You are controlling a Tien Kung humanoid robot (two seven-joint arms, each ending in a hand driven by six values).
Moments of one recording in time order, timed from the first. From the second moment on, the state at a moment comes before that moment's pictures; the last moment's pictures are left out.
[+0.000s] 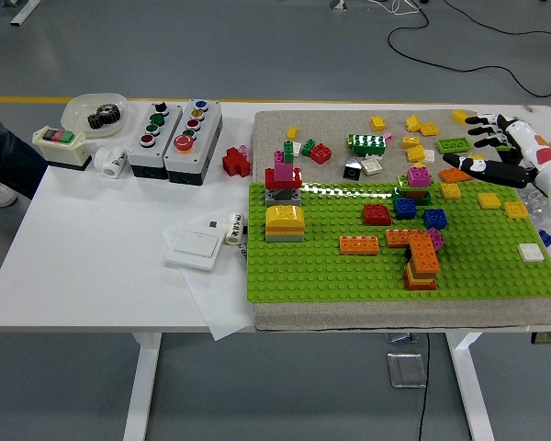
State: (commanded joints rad) left arm -0.16 0.11 -0.34 -0.25 1.30 0.05 0.40; right arm 0.56 -0.58 0.94 1.29 -1.44 -0.22 -0.05
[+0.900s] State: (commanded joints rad) left arm -0.16 0.11 -0.35 -0.25 1.31 0.04 0.40; right arm 0.73 -0.57 0.78 1.08 -1.91 -0.08 0.10
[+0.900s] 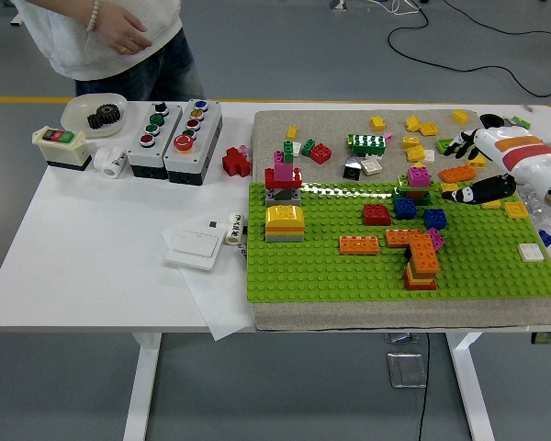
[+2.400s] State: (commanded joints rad) left arm -0.16 0.11 -0.35 -0.25 1.31 0.04 0.40; right arm 0.85 -0.49 0.59 0.87 -1.90 0.05 0.07
